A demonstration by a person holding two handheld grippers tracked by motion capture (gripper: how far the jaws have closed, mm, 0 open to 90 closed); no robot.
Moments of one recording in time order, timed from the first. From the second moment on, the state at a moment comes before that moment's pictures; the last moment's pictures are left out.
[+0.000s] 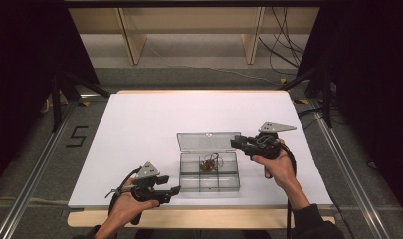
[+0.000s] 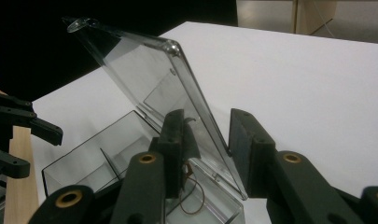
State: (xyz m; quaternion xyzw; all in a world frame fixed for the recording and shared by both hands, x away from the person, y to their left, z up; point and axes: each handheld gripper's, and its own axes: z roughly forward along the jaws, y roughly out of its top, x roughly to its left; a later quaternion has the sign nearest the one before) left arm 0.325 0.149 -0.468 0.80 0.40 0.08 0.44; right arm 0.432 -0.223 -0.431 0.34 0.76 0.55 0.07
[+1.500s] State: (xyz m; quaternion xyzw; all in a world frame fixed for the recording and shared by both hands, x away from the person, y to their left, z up) left arm 0.299 0.149 -0.479 0.81 0.38 0.10 0.43; right arm 0.407 -0.224 -0.420 0.33 0.77 0.54 0.10
